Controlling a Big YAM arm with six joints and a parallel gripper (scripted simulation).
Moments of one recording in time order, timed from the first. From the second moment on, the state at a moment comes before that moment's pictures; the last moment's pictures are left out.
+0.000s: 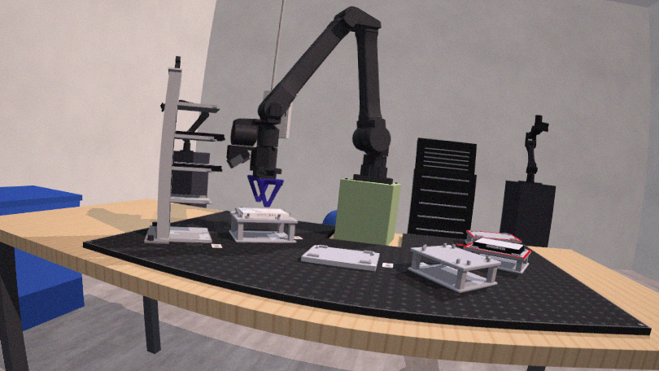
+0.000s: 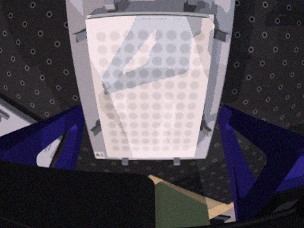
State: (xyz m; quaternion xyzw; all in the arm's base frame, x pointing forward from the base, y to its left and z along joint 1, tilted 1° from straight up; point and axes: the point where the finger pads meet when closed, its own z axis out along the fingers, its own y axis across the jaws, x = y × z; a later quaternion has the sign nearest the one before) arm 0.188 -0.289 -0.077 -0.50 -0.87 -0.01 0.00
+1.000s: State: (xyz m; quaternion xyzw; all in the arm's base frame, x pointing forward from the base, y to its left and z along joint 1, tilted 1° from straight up) arm 0.188 -0.288 -0.107 -0.50 -0.87 -0.01 0.00
